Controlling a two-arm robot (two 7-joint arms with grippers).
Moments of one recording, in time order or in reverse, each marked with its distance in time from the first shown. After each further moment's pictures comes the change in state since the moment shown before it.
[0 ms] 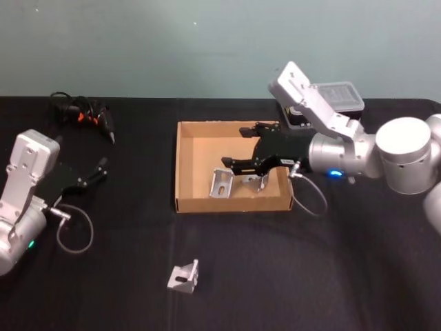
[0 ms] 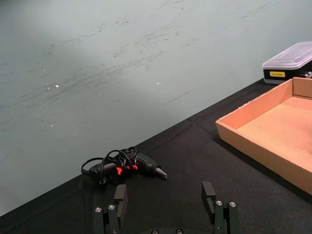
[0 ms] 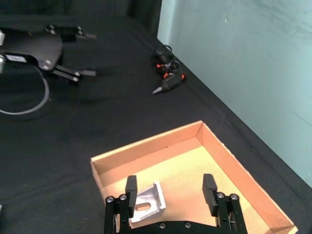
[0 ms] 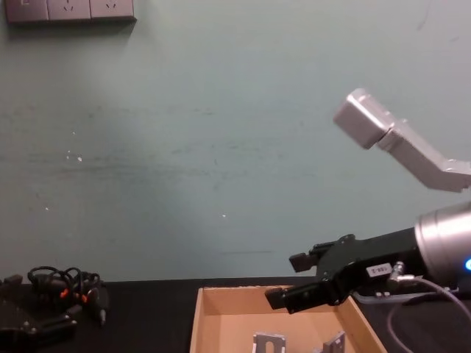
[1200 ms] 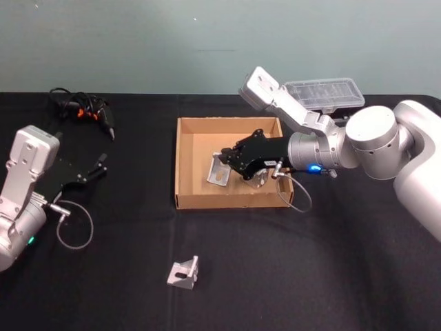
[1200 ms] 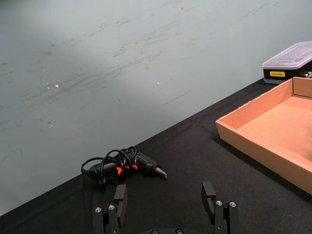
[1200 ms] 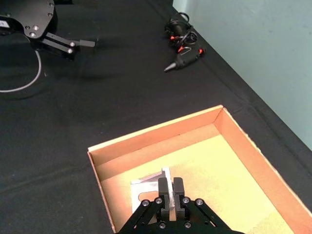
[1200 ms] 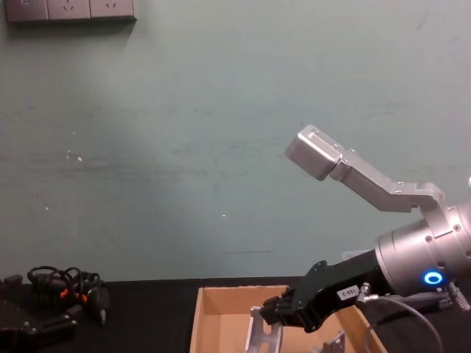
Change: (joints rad) left arm 0.000 0.000 0.000 0.000 0.000 0.000 0.000; right arm 0.123 -0.085 -0.113 0.199 -0.029 0.012 0.044
